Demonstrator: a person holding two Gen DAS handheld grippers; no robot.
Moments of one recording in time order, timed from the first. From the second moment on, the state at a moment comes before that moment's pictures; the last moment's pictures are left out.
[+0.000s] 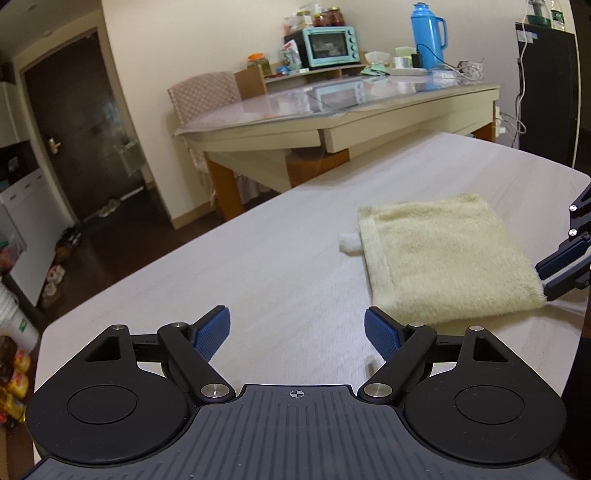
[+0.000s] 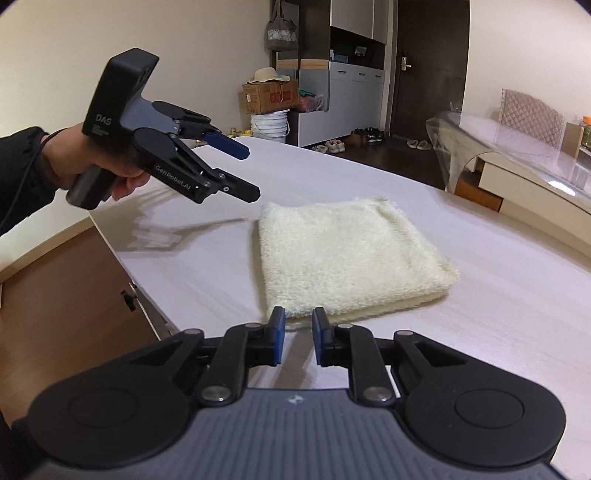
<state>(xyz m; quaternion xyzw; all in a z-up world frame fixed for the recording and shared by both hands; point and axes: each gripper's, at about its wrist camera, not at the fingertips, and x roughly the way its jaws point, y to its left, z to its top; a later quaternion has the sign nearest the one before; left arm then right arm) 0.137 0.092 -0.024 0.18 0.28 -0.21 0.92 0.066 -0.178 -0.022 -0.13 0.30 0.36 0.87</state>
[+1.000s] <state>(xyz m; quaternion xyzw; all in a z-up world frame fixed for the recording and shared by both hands) 0.071 0.074 -0.027 0.04 0.32 -0.10 0.94 0.054 -0.212 -0.007 -0.04 0.28 0.27 0.92</state>
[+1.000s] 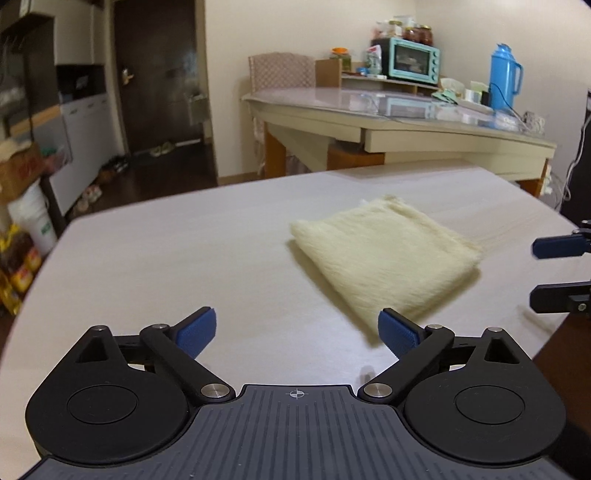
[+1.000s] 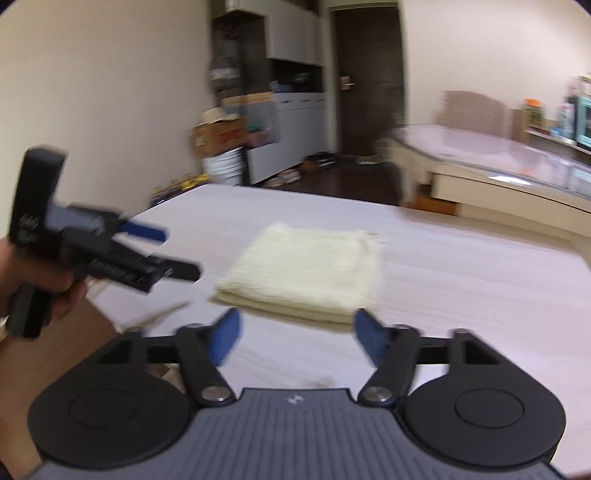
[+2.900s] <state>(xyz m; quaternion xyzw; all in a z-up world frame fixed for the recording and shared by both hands) 0.023 0.023 -0.024 -0.03 0.33 0.00 0.94 0.035 -0.233 -0.004 -0.01 0.30 0.23 0.92</state>
